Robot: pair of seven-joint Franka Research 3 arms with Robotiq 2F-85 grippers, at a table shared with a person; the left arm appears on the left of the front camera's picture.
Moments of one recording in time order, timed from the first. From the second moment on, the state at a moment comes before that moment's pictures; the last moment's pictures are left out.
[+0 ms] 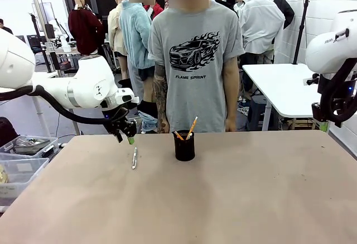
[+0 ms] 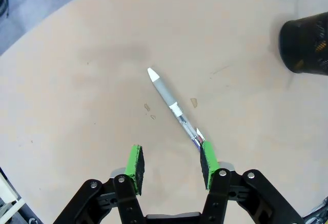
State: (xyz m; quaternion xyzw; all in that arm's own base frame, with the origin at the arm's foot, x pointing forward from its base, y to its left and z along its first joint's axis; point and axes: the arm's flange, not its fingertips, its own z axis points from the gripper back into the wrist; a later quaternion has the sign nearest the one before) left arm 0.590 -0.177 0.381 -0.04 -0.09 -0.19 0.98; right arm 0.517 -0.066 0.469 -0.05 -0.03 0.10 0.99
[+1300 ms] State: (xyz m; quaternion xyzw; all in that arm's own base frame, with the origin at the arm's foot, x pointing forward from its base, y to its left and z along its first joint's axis) left arm 0.621 -0.220 0.308 0.01 -0.04 -0.05 1.00; right arm 0.517 -0.066 0.469 -0.05 -0.03 0.10 0.99
